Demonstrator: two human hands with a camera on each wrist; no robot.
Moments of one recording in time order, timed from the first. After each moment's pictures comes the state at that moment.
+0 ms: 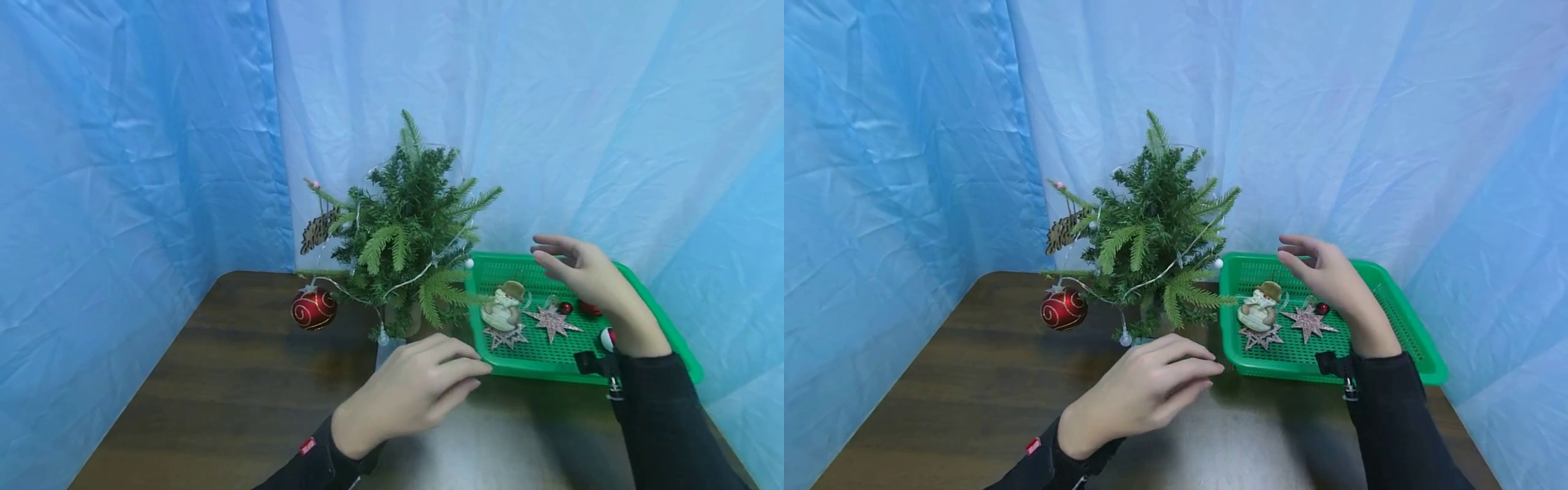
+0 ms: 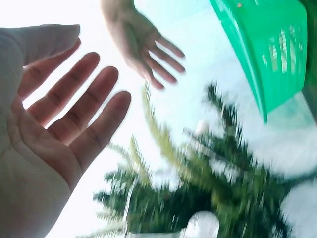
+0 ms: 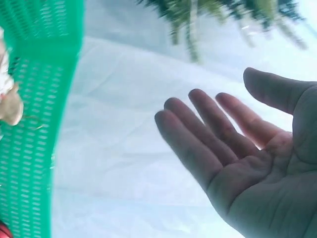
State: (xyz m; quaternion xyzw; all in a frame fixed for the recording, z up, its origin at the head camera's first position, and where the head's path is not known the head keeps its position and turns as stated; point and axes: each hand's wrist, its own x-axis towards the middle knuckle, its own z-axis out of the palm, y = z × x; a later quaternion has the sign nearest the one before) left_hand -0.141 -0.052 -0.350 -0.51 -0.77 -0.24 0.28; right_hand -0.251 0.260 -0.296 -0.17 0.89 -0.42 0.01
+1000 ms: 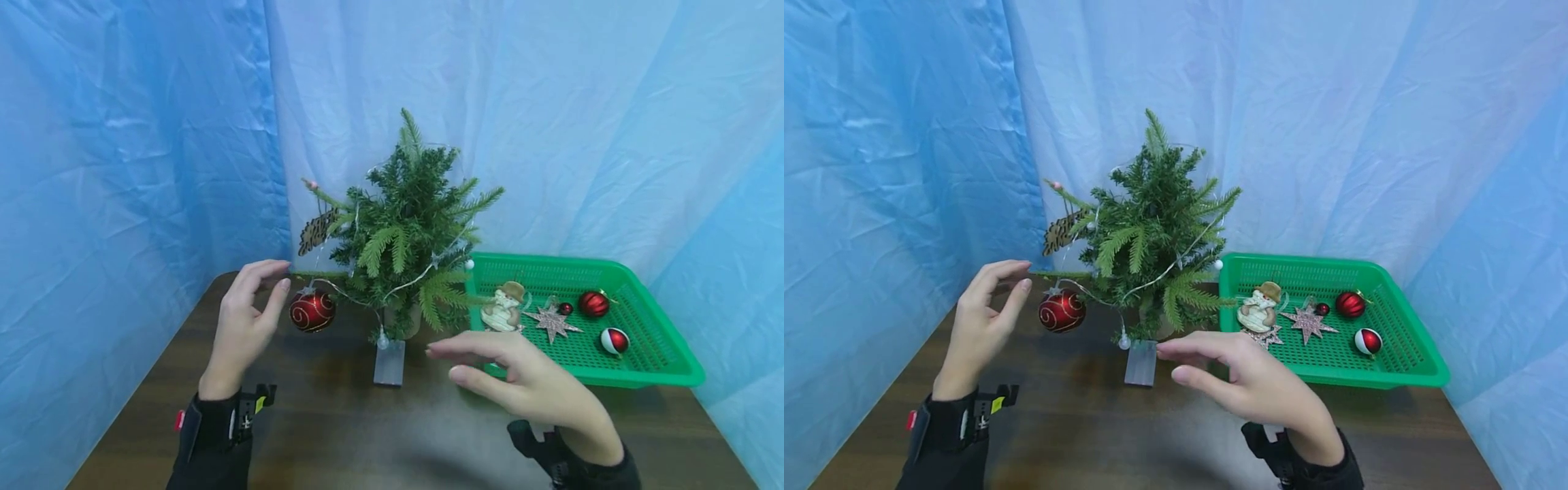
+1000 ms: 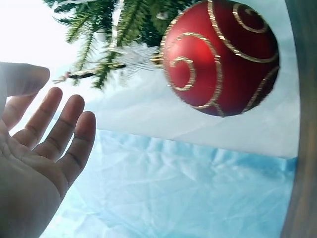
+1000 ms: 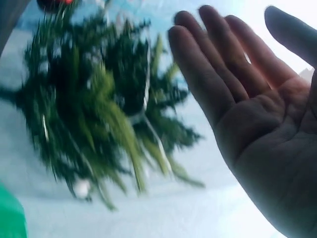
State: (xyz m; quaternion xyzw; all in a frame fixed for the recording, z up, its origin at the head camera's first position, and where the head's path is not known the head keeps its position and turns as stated) left_hand -0.200 -0.241 -0.363 -0.20 -0.81 -0.39 0.39; right_hand -0.143 0.152 -0.313 -0.46 0.78 -0.43 0.03
